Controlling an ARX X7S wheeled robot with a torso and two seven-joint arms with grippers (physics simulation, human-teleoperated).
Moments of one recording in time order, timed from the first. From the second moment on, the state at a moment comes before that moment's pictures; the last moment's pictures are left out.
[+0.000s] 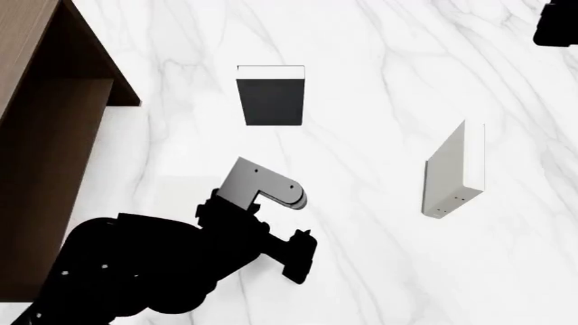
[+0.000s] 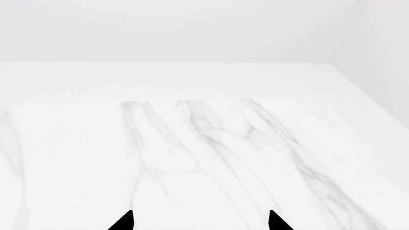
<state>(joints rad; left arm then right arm) -0.85 -0.36 0.47 0.30 -1.39 -1.30 -0.67 1.61 1.06 -0.66 -0.11 1.68 0.92 0.85</state>
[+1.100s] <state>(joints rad) -0.84 -0.39 0.57 0.13 -1.20 -1.16 -0.51 1.59 1.04 -0.66 -0.10 1.67 0.92 0.85</state>
